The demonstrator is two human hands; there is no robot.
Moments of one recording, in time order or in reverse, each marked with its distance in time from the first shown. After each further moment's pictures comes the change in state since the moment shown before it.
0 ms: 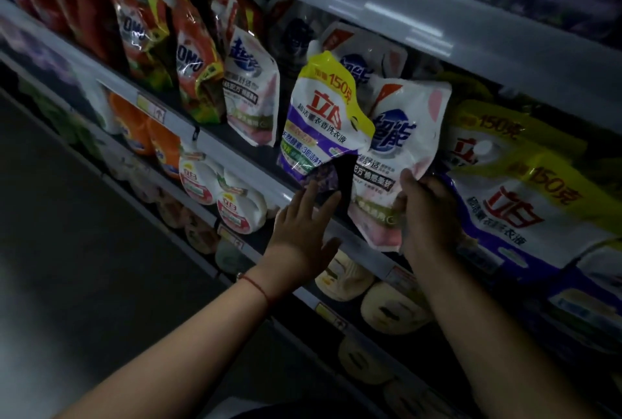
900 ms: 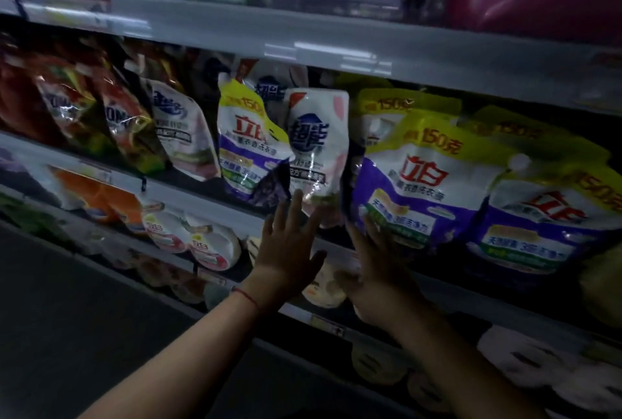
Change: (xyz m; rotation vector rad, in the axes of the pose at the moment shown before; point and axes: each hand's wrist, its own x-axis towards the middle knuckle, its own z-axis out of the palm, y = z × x) left_hand 0.010 0.047 0.008 0.337 -0.004 0.192; right_hand -0.065 0.056 -0.075 -0.937 -0.414 -0.312
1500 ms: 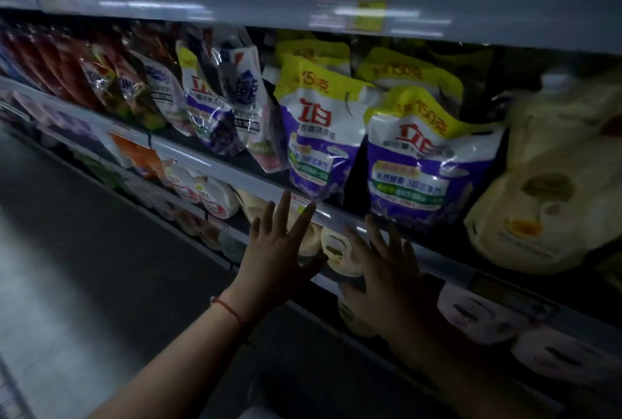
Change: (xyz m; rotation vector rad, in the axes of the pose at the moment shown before) left_hand -0.086 0.206 0.020 0.055 0.008 -0.174; right_hand -0.131 0.181 -0.059 -0.134 0.069 -0.257
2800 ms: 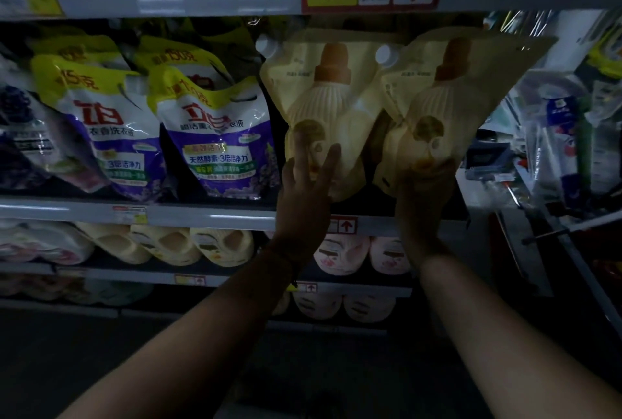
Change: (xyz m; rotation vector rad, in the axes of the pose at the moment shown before) left_hand 0.050 0.284 0.042 -0.253 0.347 0.386; right_hand -0.101 0.247 -0.069 0.710 0.941 0.855
